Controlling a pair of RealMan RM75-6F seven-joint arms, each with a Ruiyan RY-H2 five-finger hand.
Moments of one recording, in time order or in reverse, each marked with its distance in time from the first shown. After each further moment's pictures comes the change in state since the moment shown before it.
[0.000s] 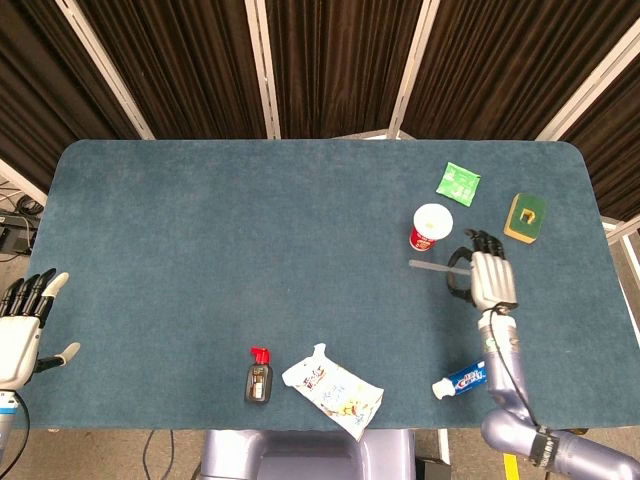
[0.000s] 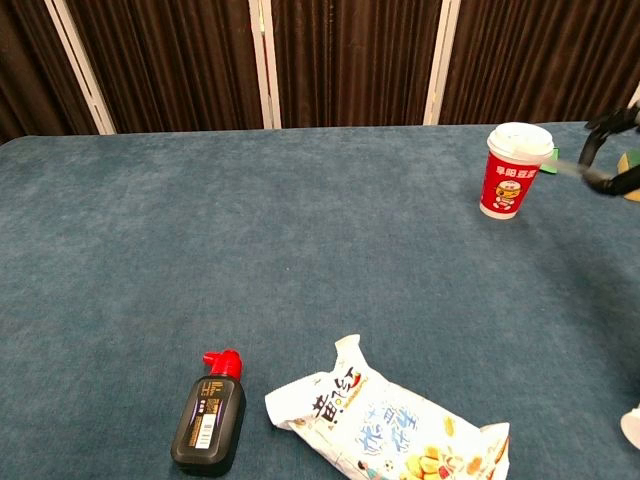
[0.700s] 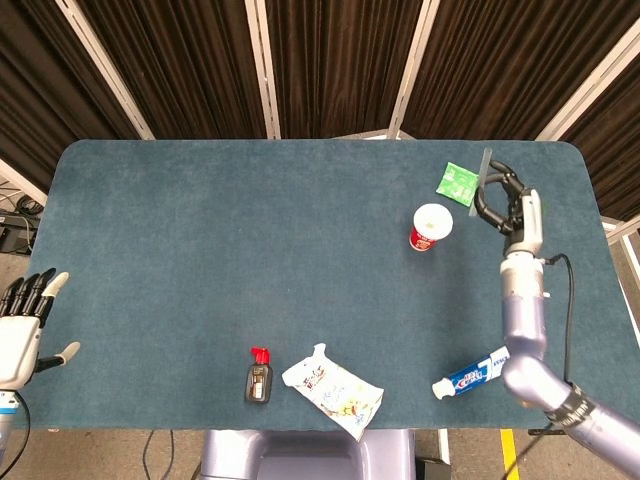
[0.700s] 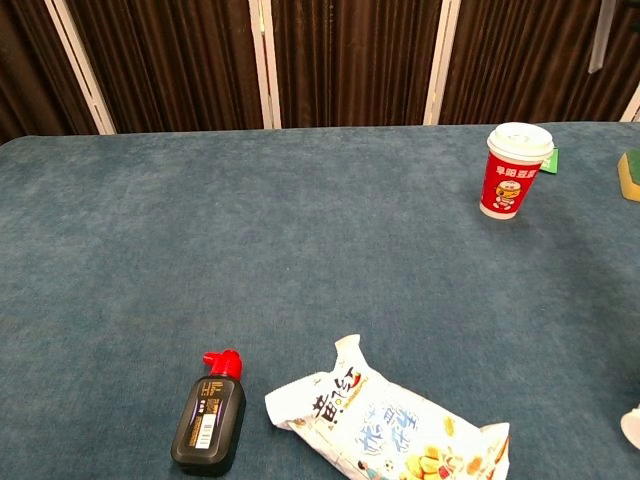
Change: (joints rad) left arm 0.002 -0.005 -0.002 0.007 0.004 0.009 0.001; right arm 0.045 0.029 0.440 -0.042 0.276 -0.179 0.736
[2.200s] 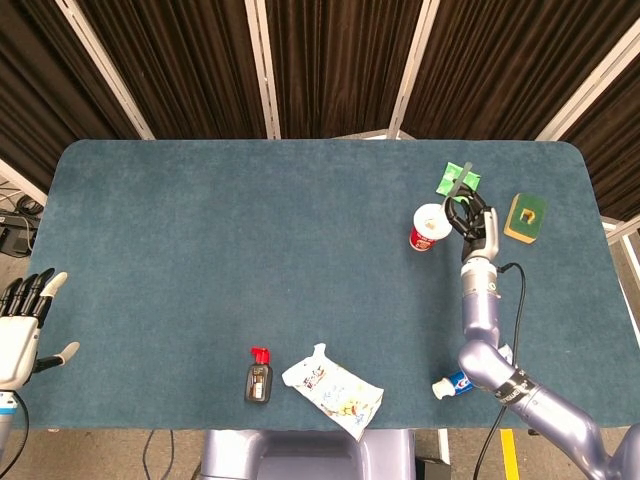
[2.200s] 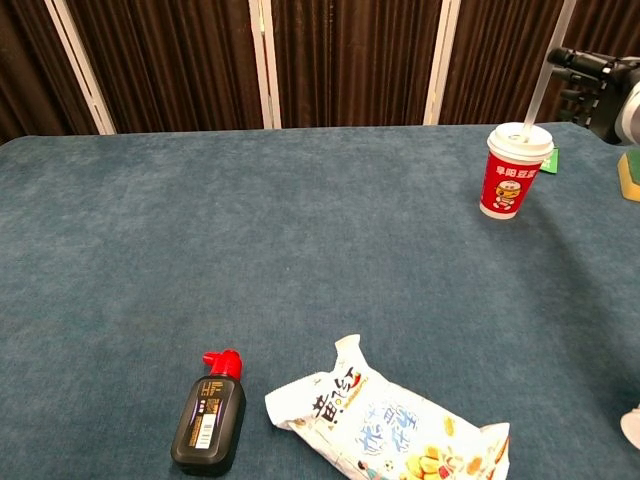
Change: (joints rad) left arm 0.001 0.000 0.000 0.004 -0.001 -0.003 -0.012; right arm 0.082 -0.239 -0.058 0.326 -0.058 -0.101 0.277
